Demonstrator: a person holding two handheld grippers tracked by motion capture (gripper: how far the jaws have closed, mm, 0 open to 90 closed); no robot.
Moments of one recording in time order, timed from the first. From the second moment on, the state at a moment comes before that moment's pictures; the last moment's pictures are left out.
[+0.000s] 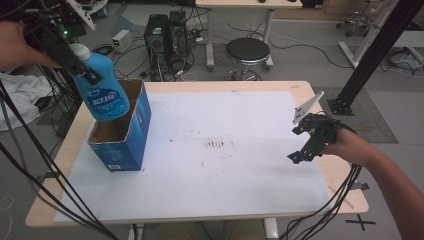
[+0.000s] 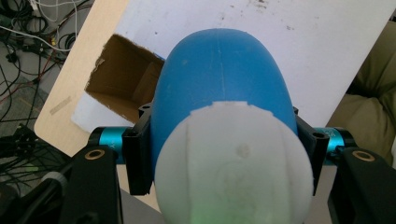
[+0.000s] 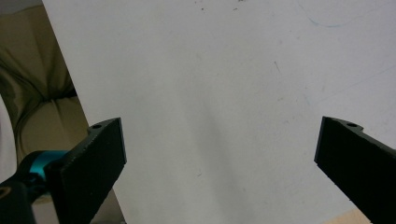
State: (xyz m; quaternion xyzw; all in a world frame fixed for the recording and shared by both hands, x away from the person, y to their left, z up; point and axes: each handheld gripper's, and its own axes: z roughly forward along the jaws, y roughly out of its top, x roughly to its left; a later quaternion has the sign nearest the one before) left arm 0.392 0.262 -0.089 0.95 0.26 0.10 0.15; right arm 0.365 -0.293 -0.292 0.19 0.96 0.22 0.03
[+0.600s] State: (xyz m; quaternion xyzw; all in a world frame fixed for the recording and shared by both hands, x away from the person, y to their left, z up) left arm 0.406 0.276 -0.165 0.96 0.24 0.08 0.13; right arm 0.361 -0.292 -0.294 0.19 0.95 0.23 0.03
